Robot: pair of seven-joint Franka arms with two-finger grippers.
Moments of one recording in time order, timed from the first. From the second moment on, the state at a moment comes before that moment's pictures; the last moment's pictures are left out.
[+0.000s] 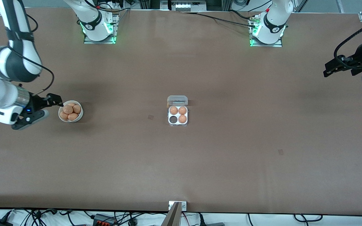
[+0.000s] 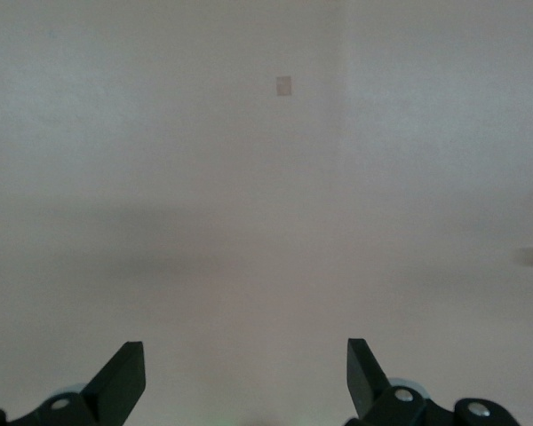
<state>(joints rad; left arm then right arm) 0.23 -0.03 -0.21 -1.62 -0.01 1.52 -0.05 -0.11 0.27 0.05 -1.88 0.02 2.06 -0.61</state>
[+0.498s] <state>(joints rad) 0.23 -0.02 -0.21 -1.62 -0.01 1.52 -0.05 -0.13 0.27 0.05 -2.12 0.02 2.31 -1.02</state>
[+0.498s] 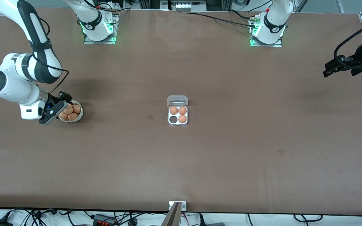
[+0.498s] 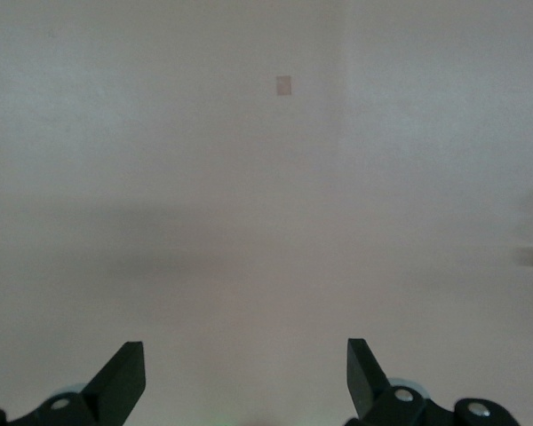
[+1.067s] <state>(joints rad) 0.23 -0.02 -0.21 -1.62 -0.01 1.52 -0.05 -0.15 0.32 0.05 -2.14 0.02 2.37 -1.12</state>
